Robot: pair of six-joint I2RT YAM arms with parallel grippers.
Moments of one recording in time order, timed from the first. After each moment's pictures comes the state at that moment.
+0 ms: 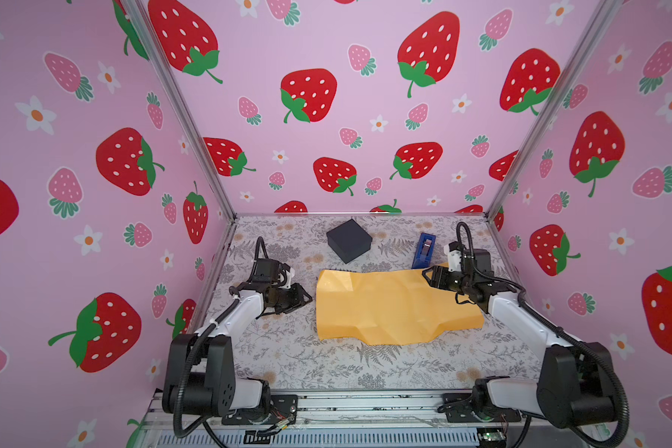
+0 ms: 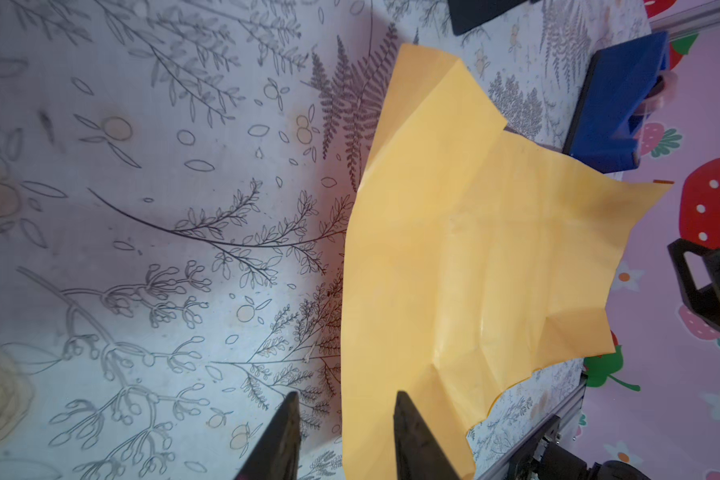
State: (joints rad) left arm -0.06 1.40 0.77 -0.50 0.56 -0.38; right arm 0.22 1.30 0.78 -0.20 -0.36 0.31
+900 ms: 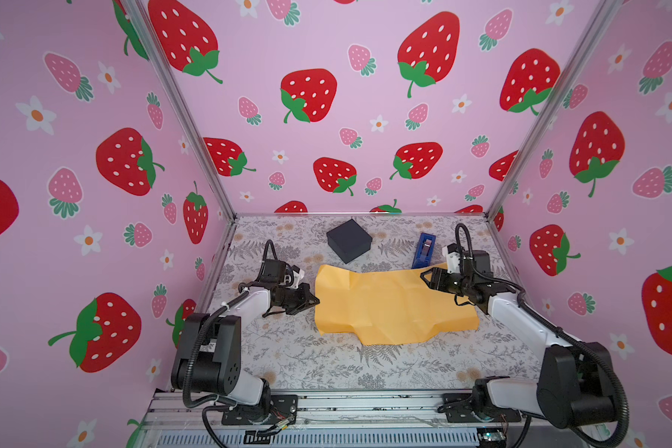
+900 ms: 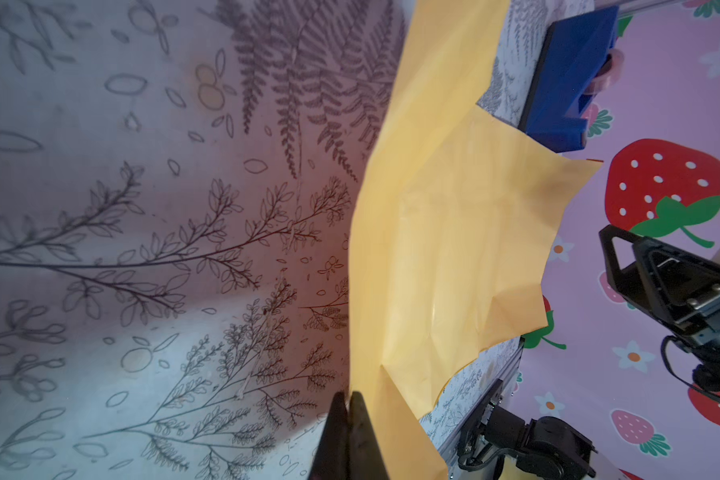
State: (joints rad) left arm -0.09 1.49 0.79 -0.41 0.70 -0.41; right arm 0.22 1.30 0.77 -0.22 -0.41 0.33
